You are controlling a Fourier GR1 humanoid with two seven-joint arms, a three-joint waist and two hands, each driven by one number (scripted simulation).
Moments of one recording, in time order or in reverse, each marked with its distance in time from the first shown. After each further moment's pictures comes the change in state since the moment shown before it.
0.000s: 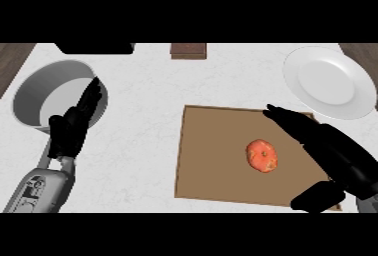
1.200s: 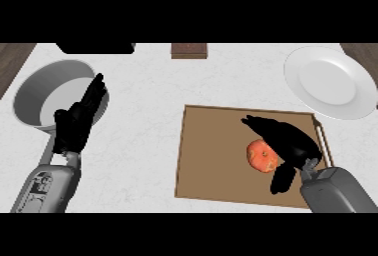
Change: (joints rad) left arm -0.027 -0.082 0.073 -0.005 -0.089 -0.058 0.031; right arm -0.098 0.192 0.077 0.392 0.293 0.136 -0.042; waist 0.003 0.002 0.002
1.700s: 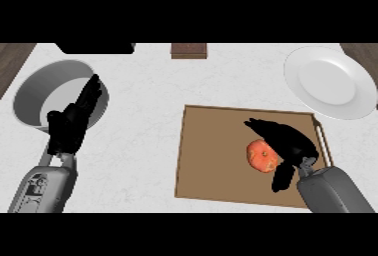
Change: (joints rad) left arm 0.012 -0.013 0.050 -0.007 -0.020 -0.047 -0.004; right arm 0.013 0.043 -0.048 0.117 0.115 -0.006 -0.099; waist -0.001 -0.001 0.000
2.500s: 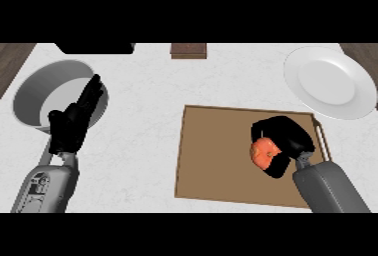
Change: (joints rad) left arm -0.006 -0.032 0.037 0.012 -0.032 -0.035 -0.011; right arm -0.030 0.061 -0.086 0.135 0.145 -0.209 -0.205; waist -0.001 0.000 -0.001
